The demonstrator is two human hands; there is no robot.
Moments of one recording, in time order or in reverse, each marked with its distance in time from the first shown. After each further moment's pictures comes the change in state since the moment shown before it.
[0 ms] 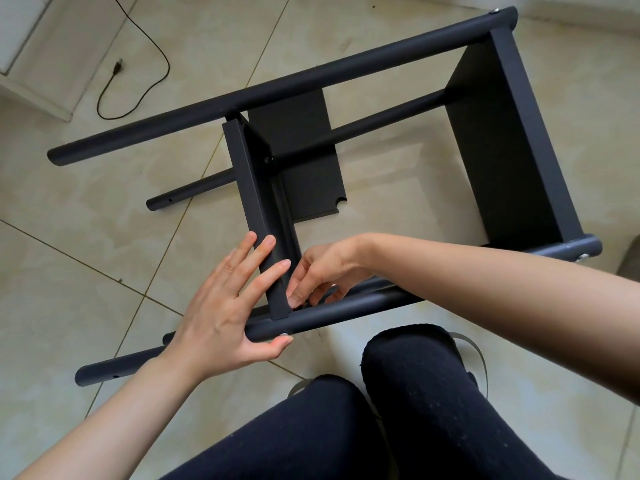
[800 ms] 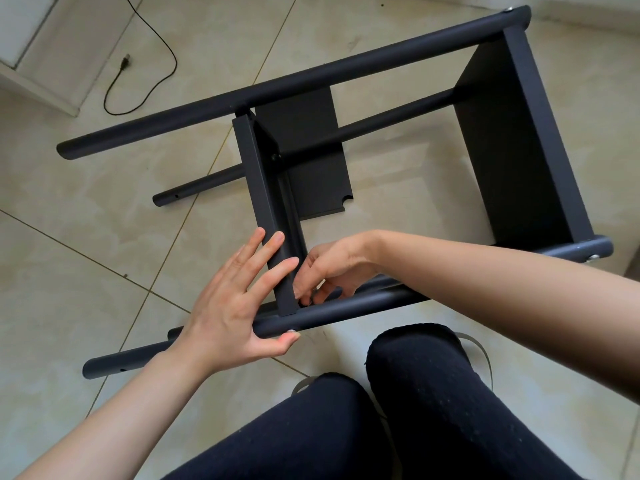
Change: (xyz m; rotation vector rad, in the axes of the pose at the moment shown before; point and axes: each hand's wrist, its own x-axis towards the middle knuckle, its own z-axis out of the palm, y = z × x) left_hand 0.001 0.000 0.000 -0.026 0.006 0.002; right_hand -0.002 -0.003 0.001 0.037 -0.048 0.033
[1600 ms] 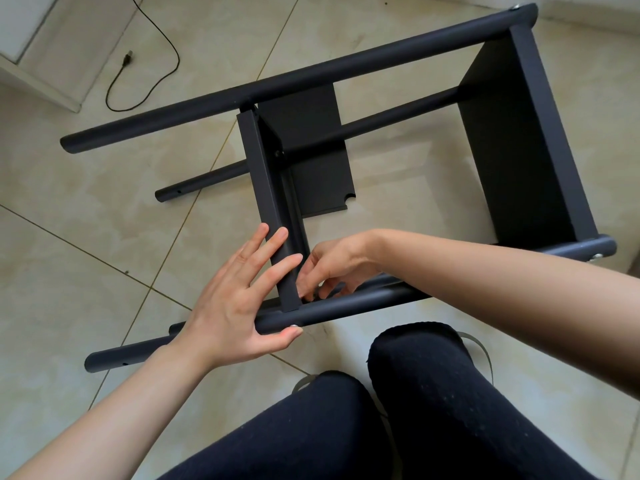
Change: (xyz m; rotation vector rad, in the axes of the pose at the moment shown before) left_hand 0.001 -0.002 0.000 -0.030 0.003 0.009; right_hand -0.001 0.000 0.001 -0.015 0.061 -0.002
